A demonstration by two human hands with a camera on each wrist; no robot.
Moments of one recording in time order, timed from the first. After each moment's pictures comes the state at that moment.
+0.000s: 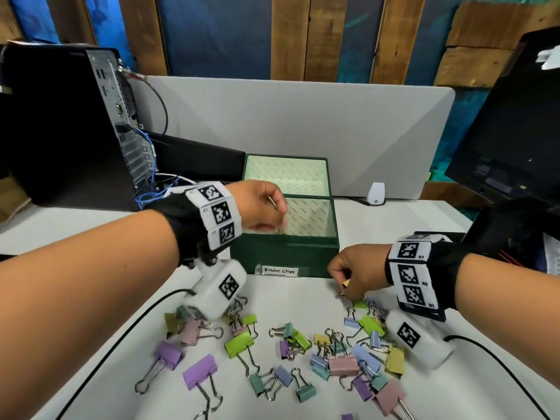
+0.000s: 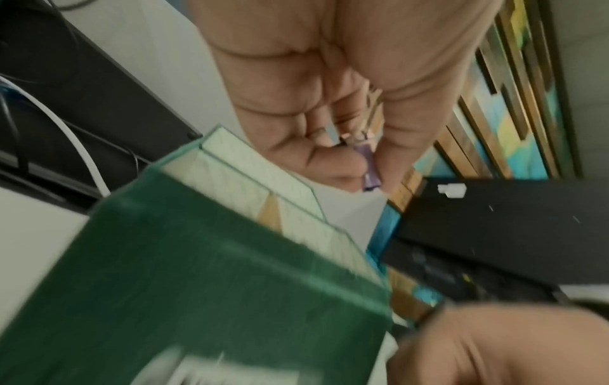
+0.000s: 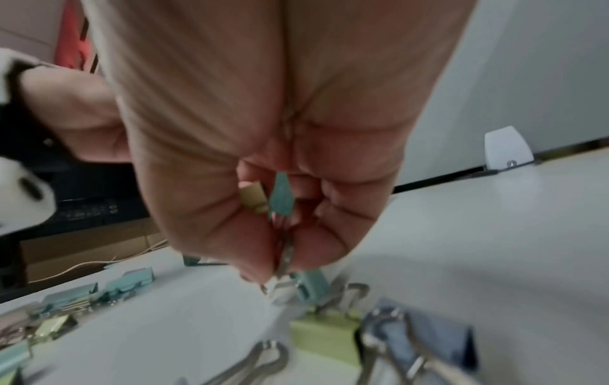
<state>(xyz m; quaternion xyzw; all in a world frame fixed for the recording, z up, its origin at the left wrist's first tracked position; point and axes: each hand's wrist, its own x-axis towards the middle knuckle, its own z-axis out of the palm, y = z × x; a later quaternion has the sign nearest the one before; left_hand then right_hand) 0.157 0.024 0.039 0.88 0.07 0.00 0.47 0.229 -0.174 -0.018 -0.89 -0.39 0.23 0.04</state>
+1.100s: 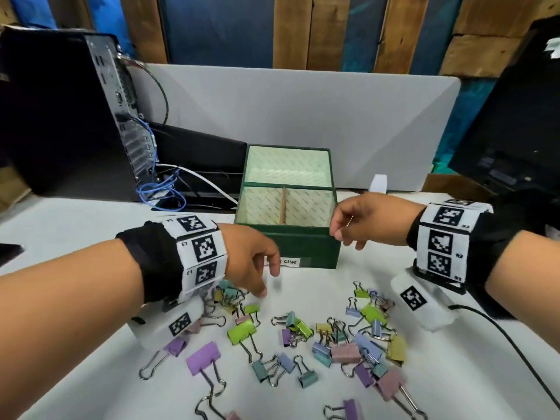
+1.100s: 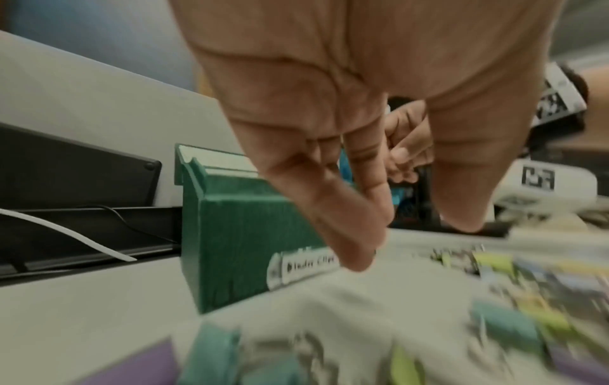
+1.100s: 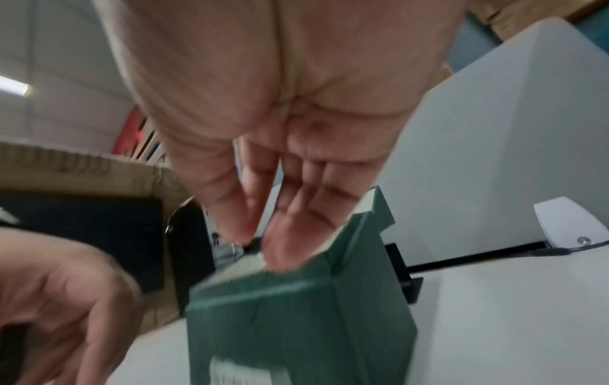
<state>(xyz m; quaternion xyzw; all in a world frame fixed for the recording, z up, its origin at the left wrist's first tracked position) 0.113 0.015 0.010 0.98 0.00 -0.18 0.12 0.220 -0.178 0.030 -0.89 -0.35 0.15 0.24</state>
